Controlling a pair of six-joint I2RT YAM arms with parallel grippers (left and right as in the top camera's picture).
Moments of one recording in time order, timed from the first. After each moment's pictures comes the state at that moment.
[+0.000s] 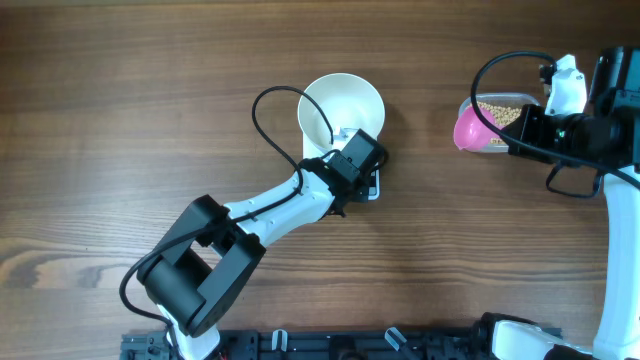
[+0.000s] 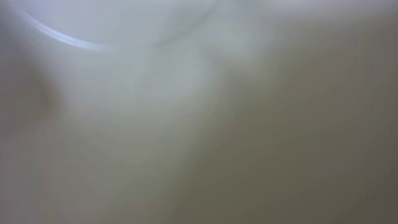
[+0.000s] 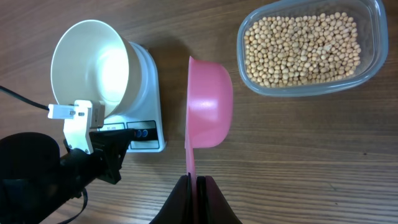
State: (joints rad) left arm -0.77 1.89 1.12 -0.37 -0.15 -0.58; right arm -0.18 1.38 1.51 -1.28 -0.35 0.04
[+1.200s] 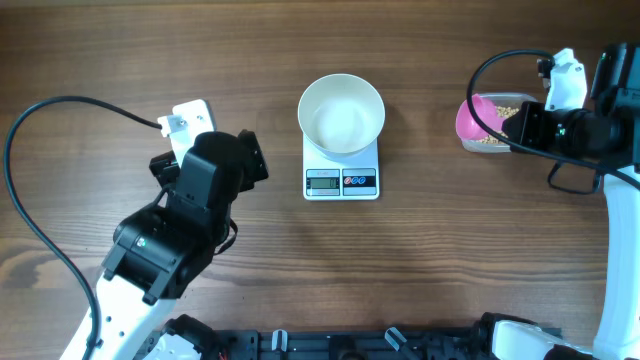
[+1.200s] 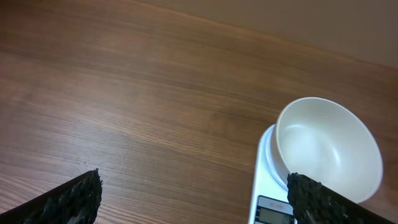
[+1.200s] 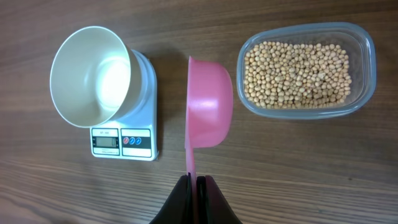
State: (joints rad) left arm -0.52 1.02 1.11 -0.84 -0.53 -0.57; right arm -0.18 1.38 1.51 -1.23 -0.35 -0.04
